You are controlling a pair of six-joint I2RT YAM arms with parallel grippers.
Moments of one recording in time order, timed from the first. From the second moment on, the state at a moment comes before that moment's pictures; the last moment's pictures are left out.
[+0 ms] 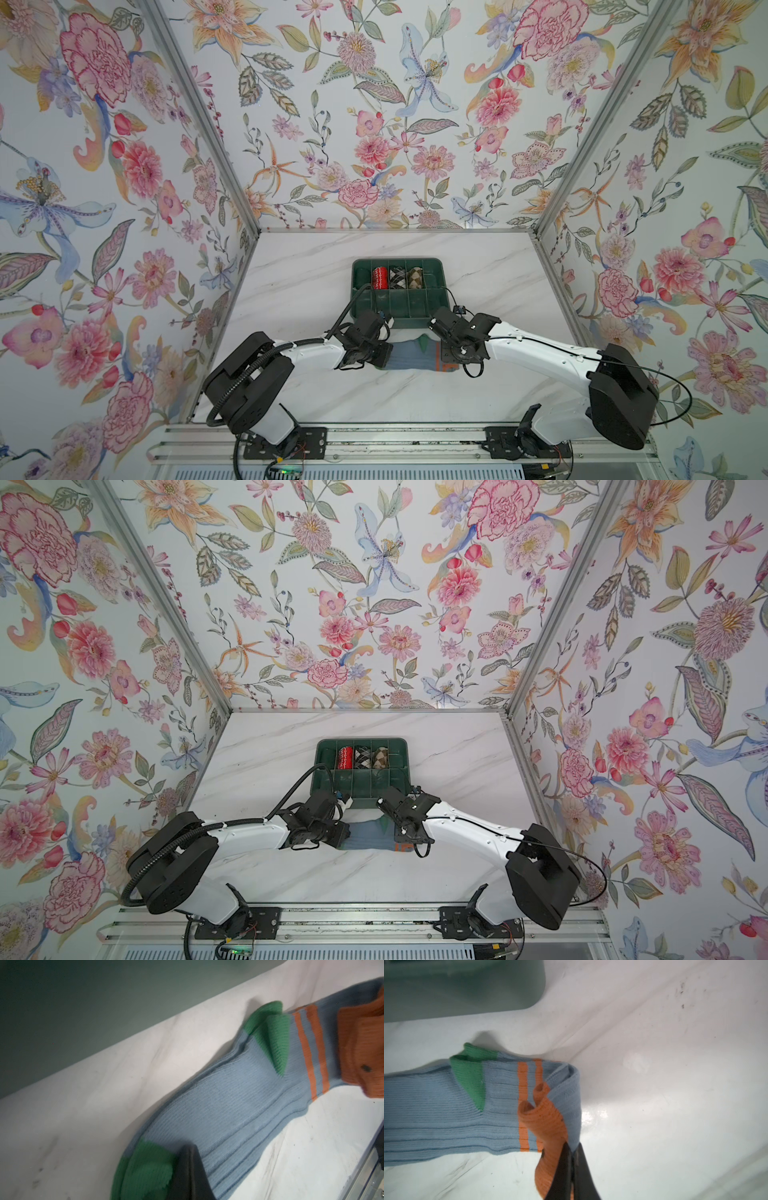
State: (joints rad) left arm -0.75 1.54 0.66 -0.12 0.20 -0.37; right arm 0.83 1.39 0.88 -0.86 0.24 0.87
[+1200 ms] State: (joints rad) left arm -0.73 1.42 0.82 -0.37 0.13 -0.37; right arm 0.74 1.23 0.74 -0.72 0.02 0.81
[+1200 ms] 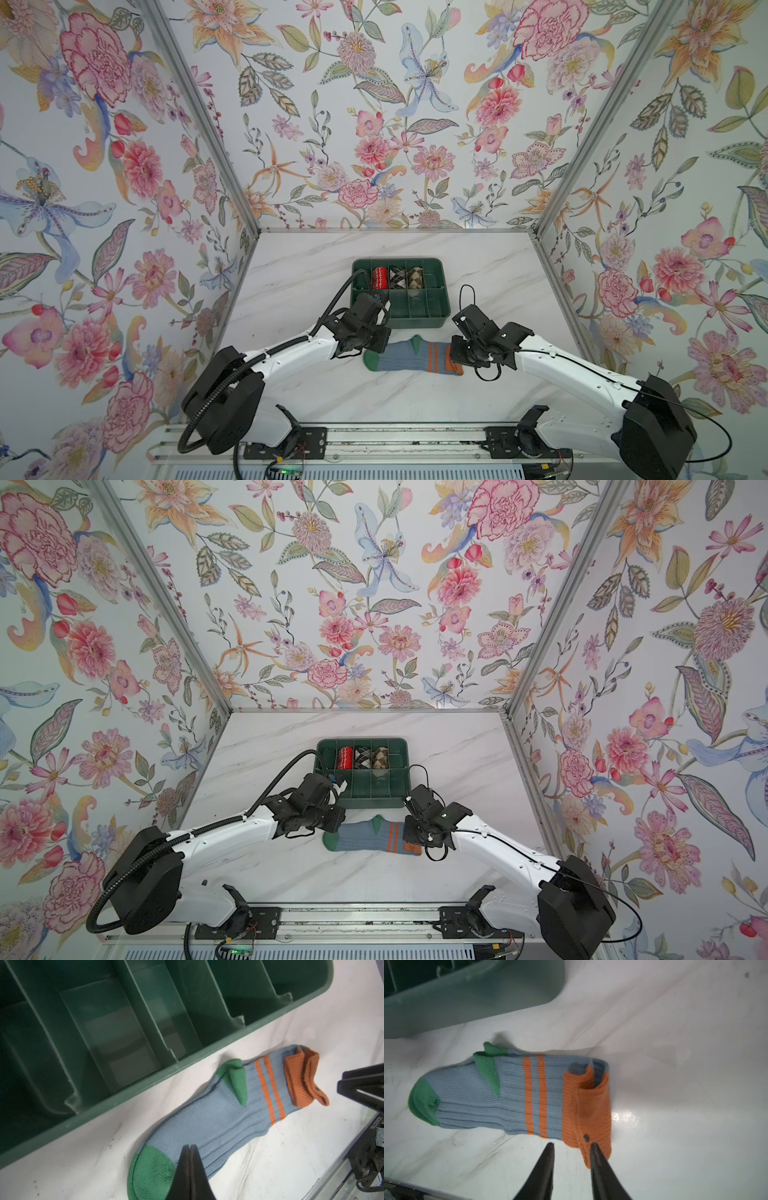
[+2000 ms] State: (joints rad) left arm -0.73 1.41 0.80 -0.38 0.17 -0.37; right arm 0.82 1.43 0.83 -0.80 0.14 0.83
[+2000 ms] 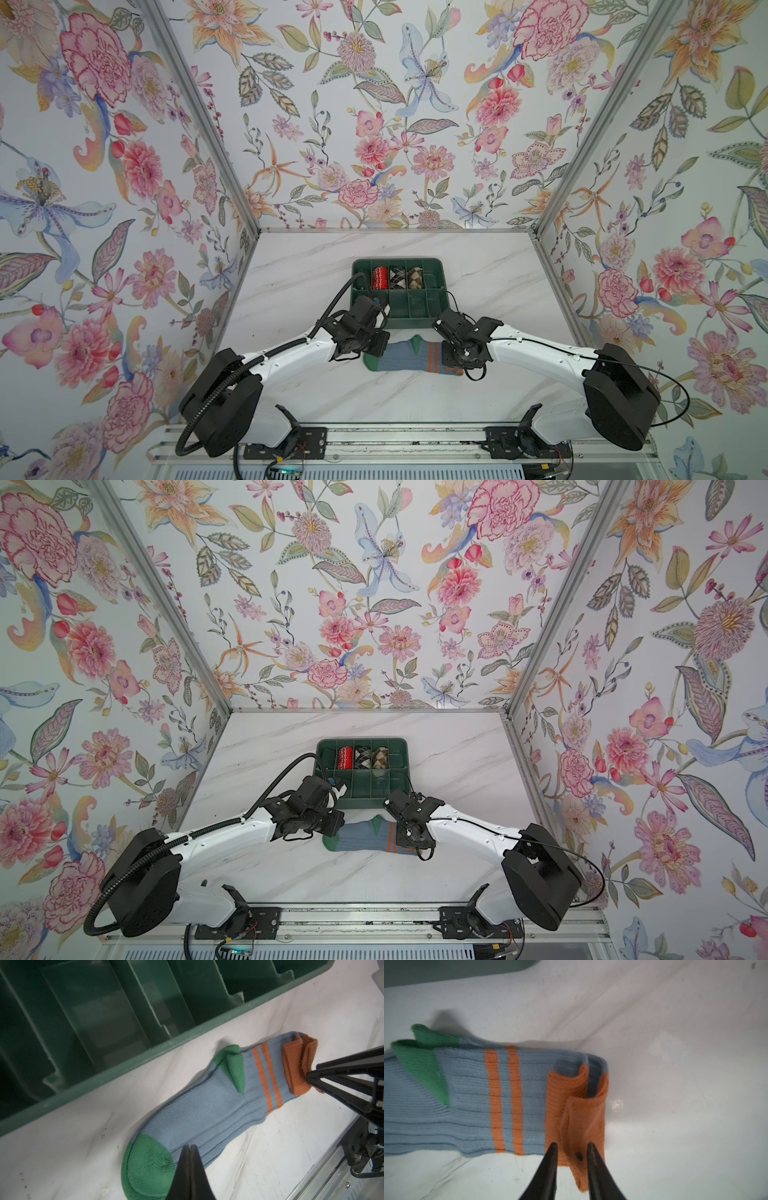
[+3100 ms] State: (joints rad) left arm -0.73 1.41 0.77 -0.35 0.19 -0.37; right arm 0.83 1.49 0.86 -0.83 0.17 0.82
